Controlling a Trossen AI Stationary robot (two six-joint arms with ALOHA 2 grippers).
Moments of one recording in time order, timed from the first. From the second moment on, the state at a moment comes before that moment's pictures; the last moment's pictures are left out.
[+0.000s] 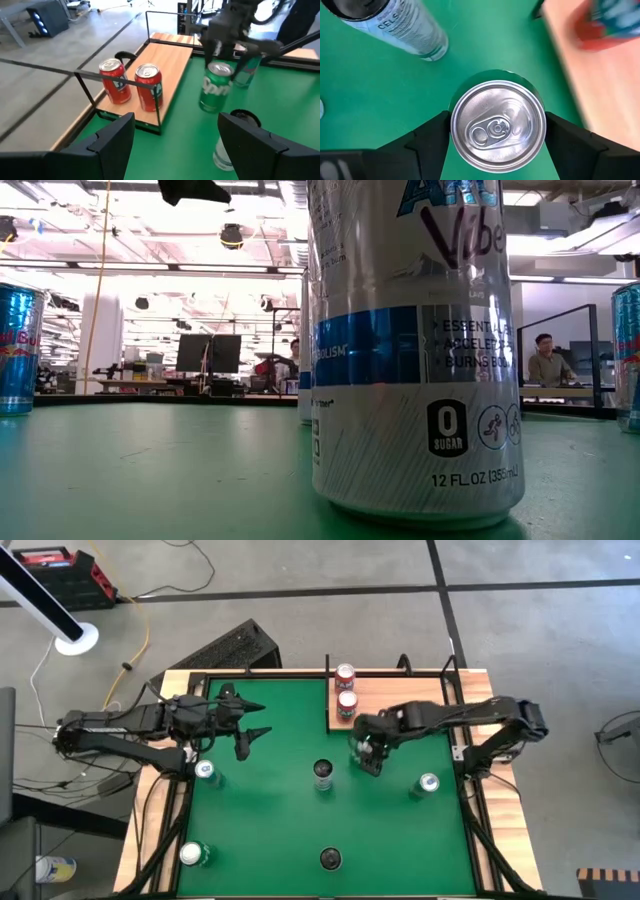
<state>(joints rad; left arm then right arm) 0.00 0.88 0.98 -0.39 -0.36 -0.08 -0.01 1.50 1.33 -1.00 0.10 0.35</state>
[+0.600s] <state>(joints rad) -0.01 0.77 0.98 -0.41 -0.38 -0.20 -0.36 1.36 1.33 -1.09 0.00 -0.13</state>
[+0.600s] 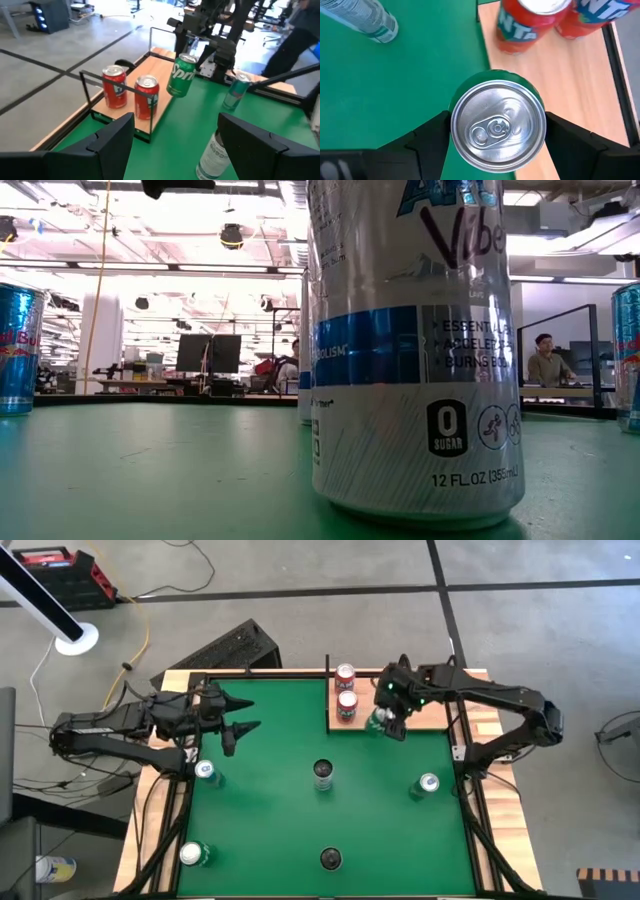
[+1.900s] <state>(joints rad) 0.00 0.77 0.98 -0.41 -0.43 -0.23 -0.65 1.39 1.33 -1.14 -0.03 -0.42</state>
